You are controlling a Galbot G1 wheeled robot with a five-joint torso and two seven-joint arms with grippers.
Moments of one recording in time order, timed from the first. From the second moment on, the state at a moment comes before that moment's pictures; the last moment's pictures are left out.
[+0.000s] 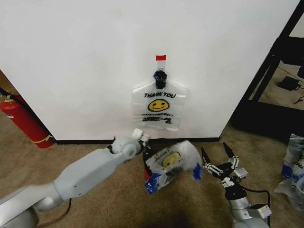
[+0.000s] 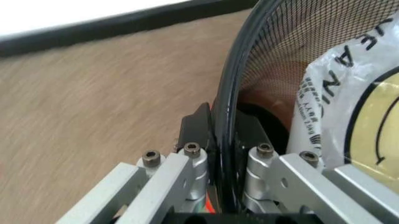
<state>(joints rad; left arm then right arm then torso) 0.51 -0.96 0.35 -1.61 -1.40 0.74 -0.67 -1.59 1.11 0.49 1.90 0.57 0.66 -0.22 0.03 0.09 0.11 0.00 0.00</state>
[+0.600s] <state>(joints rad) 1.02 -1.08 -0.16 -1.86 -1.48 0.70 -0.91 -1.51 1.05 0.42 1.81 0.55 0.63 -0.24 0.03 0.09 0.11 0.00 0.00</state>
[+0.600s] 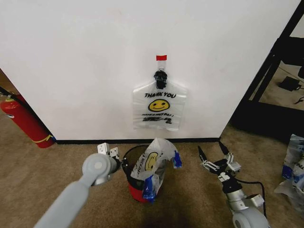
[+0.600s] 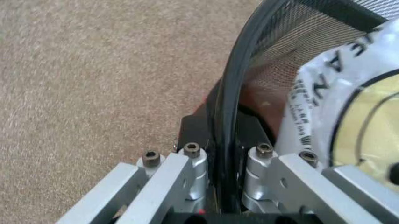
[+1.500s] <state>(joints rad) 1.24 -1.14 -0.23 -2.08 -1.13 0.66 -0.82 -1.49 1.05 0.40 1.80 0.54 0.63 -0.27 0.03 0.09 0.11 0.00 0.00</state>
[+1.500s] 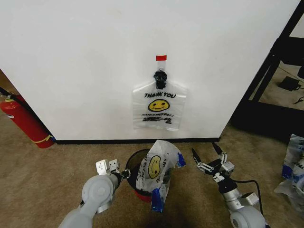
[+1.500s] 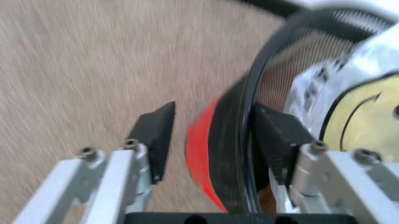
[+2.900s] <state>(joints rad) 1.00 -1.06 0.30 -2.05 -0.44 0.62 -0.31 -1.48 1.01 0.51 1.53 0.68 0.63 -0.91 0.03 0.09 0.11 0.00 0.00</state>
